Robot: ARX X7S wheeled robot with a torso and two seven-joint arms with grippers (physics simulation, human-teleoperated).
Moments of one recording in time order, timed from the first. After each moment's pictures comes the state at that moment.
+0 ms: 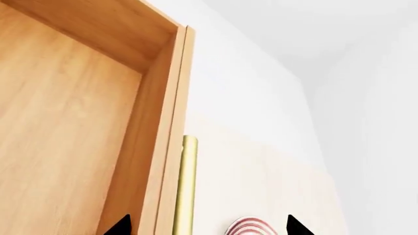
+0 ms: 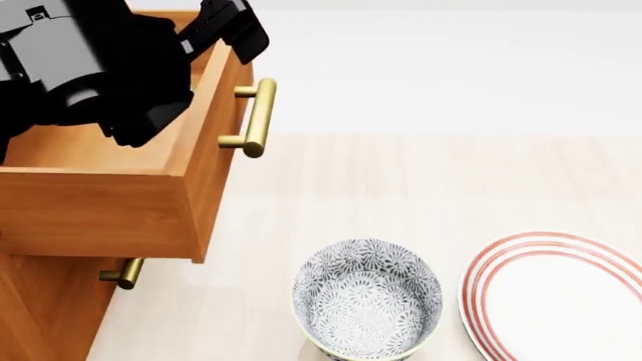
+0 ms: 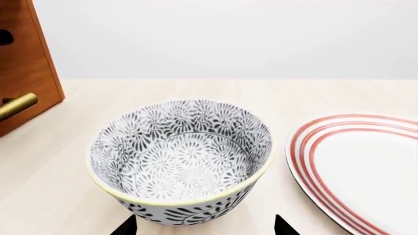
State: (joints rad) left arm -1.54 -0.03 0.10 -0.97 -1.27 -0.93 -0.69; right arm 0.08 0.35 -0.46 0.04 0.42 -0.01 0.34
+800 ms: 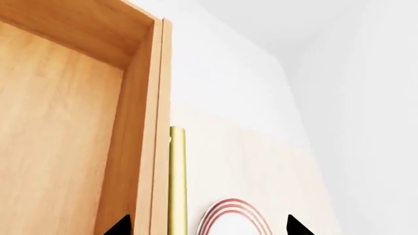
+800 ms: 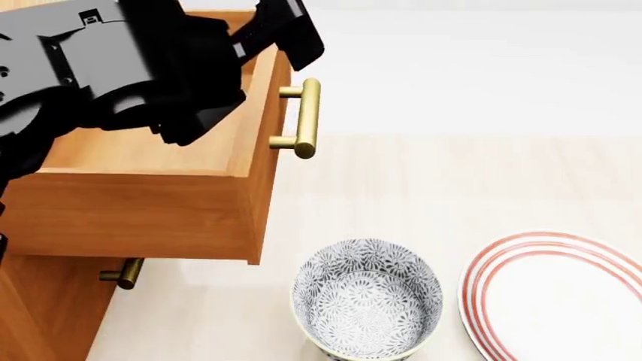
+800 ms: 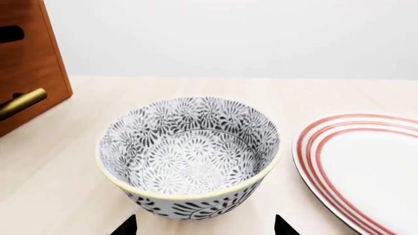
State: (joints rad) left arm -1.57 -0.03 0.57 -0.96 -1.68 -0.76 -0.67; right arm 0.08 0.37 -0.48 0.03 0.42 -0.01 0.33
